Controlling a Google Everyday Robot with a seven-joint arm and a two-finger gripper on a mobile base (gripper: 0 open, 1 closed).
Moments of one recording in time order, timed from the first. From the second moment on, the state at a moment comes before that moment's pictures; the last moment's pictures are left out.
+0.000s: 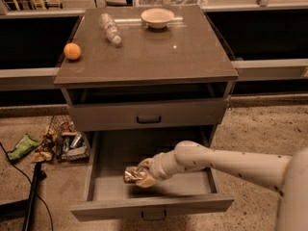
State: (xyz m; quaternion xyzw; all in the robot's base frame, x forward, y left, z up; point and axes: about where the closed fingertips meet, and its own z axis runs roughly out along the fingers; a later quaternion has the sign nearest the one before) arm 0.525 0.055 0.440 -0.62 0.67 0.26 0.30
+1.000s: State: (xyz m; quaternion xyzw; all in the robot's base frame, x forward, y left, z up) arm 0.518 0.003 0.511 -0.63 0.67 0.21 0.34
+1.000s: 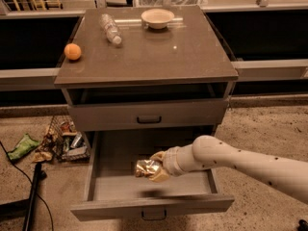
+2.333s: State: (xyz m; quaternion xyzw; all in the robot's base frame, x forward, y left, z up) arm 0.510 -0.045 0.717 -0.79 0.55 0.11 0.24
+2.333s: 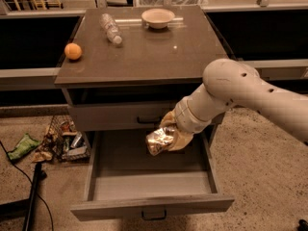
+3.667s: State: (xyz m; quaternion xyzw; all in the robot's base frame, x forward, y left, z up) arm 0.561 -0.088 0.823 -0.76 0.56 0.07 0.33
